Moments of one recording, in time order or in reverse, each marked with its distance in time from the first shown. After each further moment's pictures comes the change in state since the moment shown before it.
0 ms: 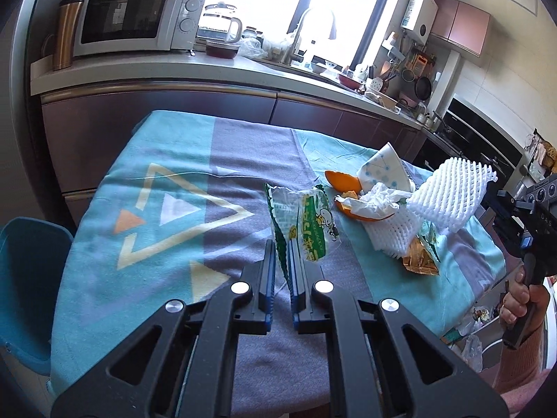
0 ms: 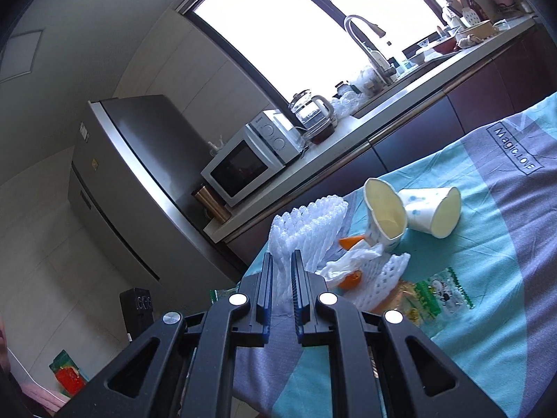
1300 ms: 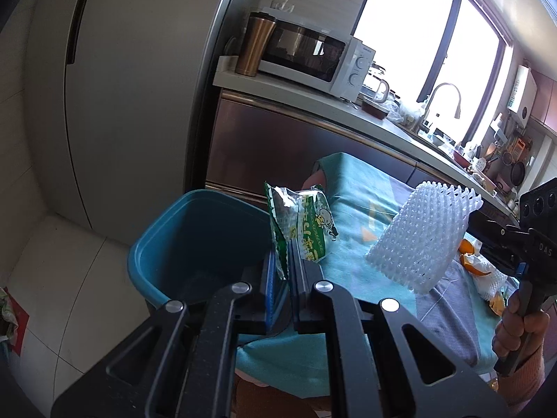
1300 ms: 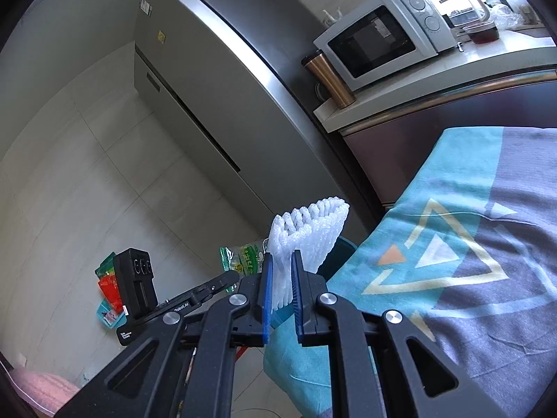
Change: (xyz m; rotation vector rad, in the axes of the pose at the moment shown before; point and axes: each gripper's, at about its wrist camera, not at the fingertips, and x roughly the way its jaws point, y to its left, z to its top) left arm -0.158 0.175 -0.051 -0.308 -0.187 0.396; right arm 0.236 0.161 -0.075 -0.186 0.473 0.382
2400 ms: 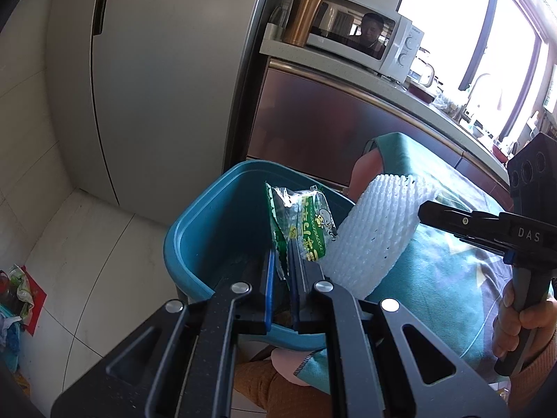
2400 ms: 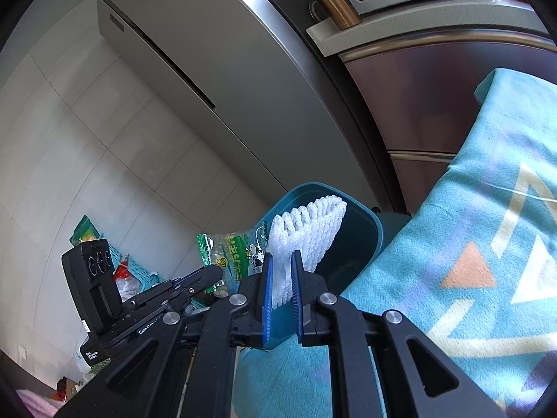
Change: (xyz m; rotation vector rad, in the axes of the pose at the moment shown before) left arm 0.050 0.047 -0.011 -0.042 0.095 0.137; right arm 0.138 -0.007 -0.005 0.005 0.269 -0.075
